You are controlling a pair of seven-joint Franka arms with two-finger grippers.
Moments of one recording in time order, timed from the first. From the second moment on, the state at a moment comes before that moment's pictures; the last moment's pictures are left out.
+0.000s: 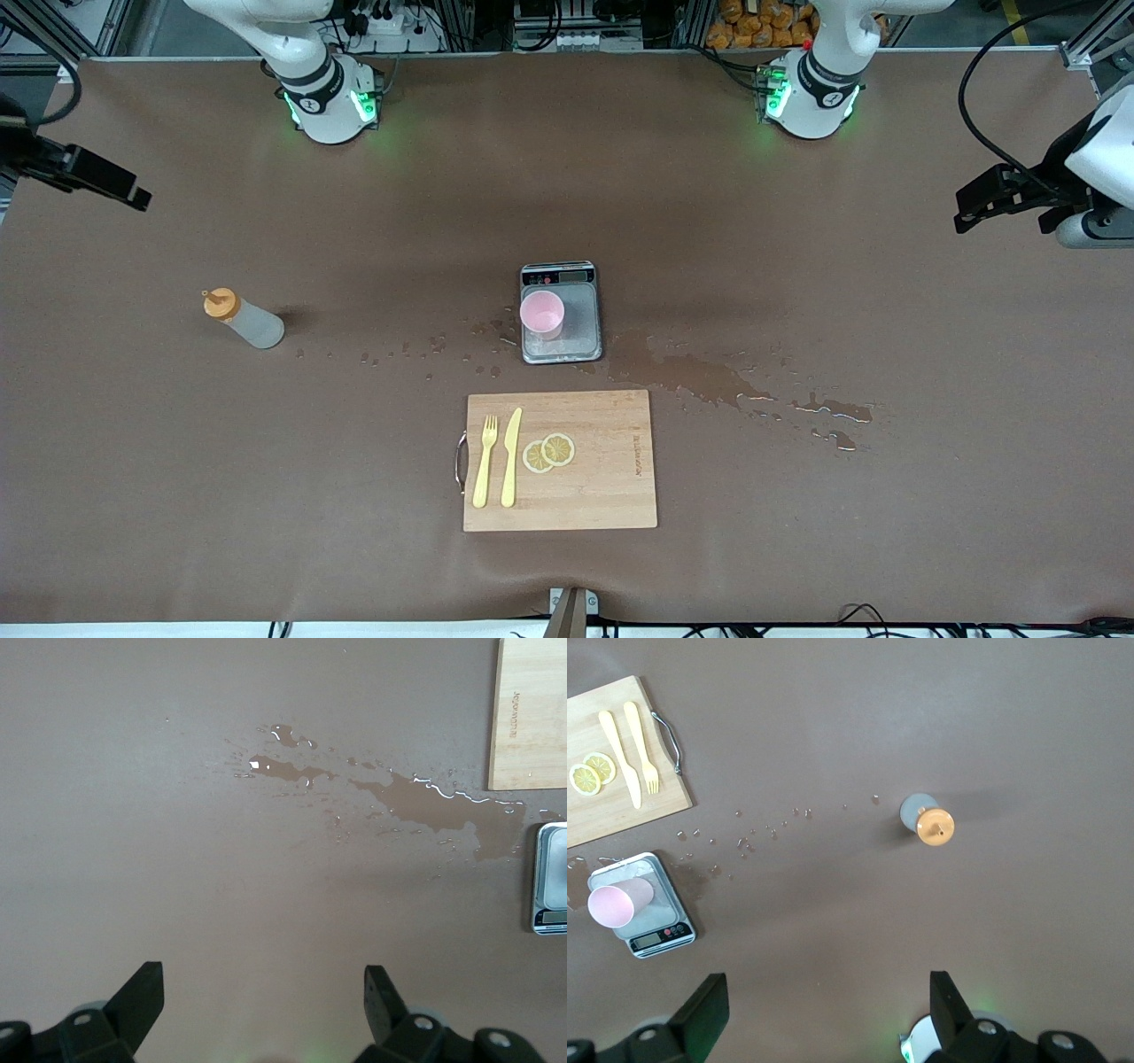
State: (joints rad) left arm -0.12 0.02 0.02 -1.49 0.01 1.49 -0.07; right arm -0.08 0.08 0.12 -1.32 0.07 1.30 0.32
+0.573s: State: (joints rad) left arm -0.12 0.02 0.02 -1.49 0.01 1.49 -0.07; right arm -0.08 0.03 0.11 -1.39 0.06 1.40 0.26
